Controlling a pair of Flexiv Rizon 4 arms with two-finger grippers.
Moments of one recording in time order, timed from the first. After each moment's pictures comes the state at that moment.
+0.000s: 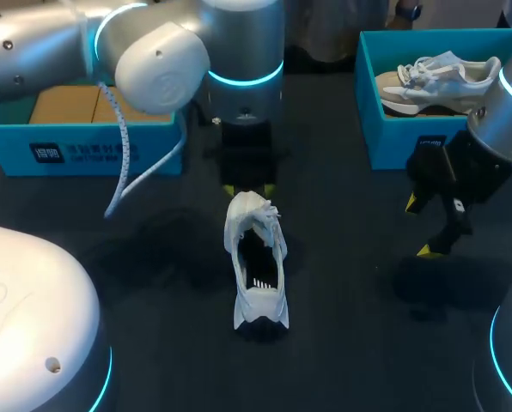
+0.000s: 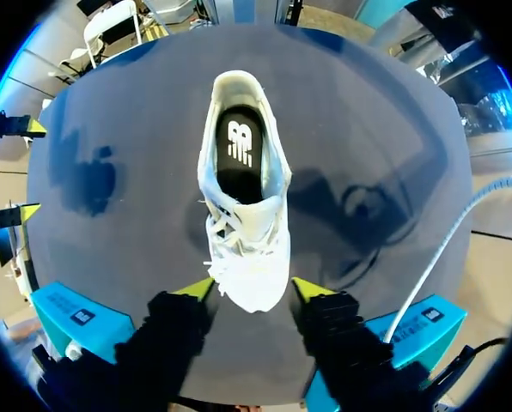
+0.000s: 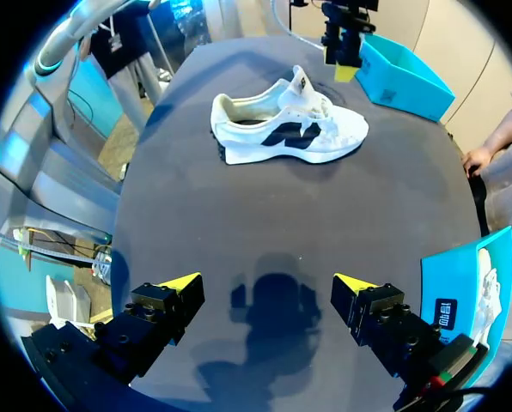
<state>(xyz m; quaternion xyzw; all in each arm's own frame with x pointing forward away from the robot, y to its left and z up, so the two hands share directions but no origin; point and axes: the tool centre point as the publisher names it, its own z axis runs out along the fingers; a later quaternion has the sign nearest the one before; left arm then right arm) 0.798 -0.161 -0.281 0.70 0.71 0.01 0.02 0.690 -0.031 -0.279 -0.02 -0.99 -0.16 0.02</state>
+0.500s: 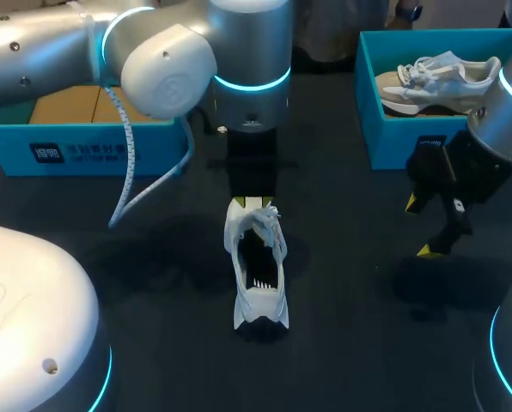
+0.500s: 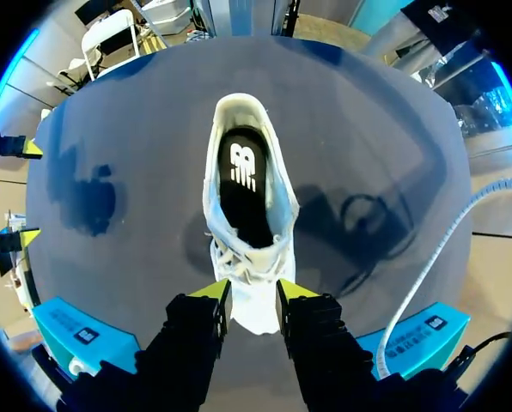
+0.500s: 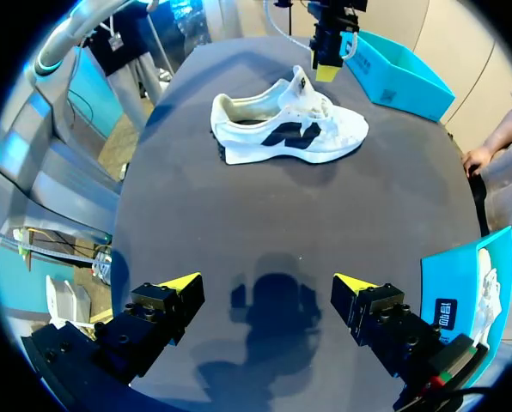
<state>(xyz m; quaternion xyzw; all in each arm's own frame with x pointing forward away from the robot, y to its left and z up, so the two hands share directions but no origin) 0.773 -0.169 -0.291 0.71 0.71 -0.01 0.00 0.690 -0.031 -0.279 -0.02 -0.99 -0.16 0.02</state>
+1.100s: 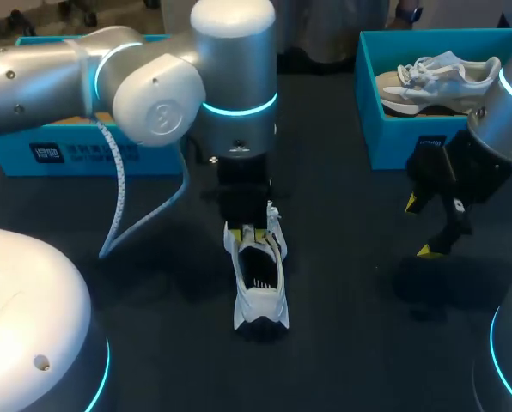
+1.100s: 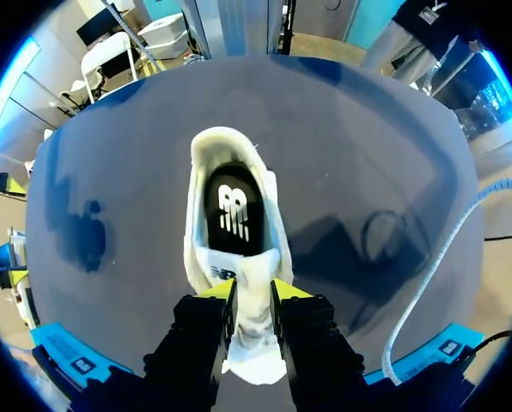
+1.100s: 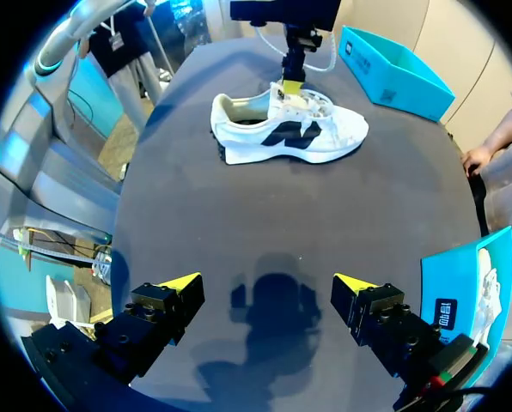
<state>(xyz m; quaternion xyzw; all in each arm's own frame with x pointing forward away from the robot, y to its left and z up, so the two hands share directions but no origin) 0.732 -0.160 -0.325 0.72 0.70 -0.06 -0.03 0.690 -0.031 -0.279 -0.02 -0.99 -0.16 0.02</state>
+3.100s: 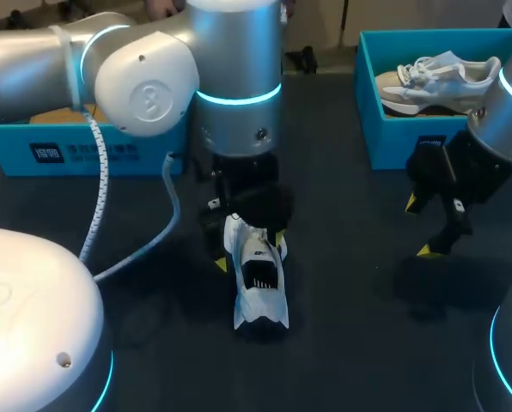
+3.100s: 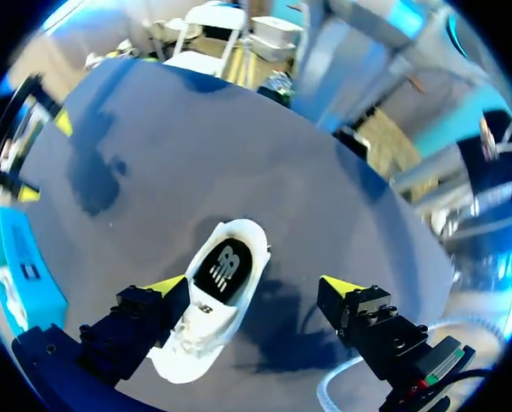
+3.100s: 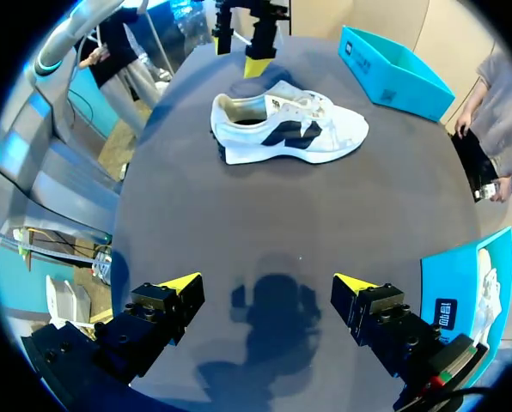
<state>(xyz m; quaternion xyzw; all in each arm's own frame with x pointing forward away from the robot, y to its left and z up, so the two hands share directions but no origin) 0.657 -0.153 -0.271 0.45 0.88 -0.07 -0.11 0.690 -0.031 -0.279 -0.02 -0.99 -0.16 0.02</state>
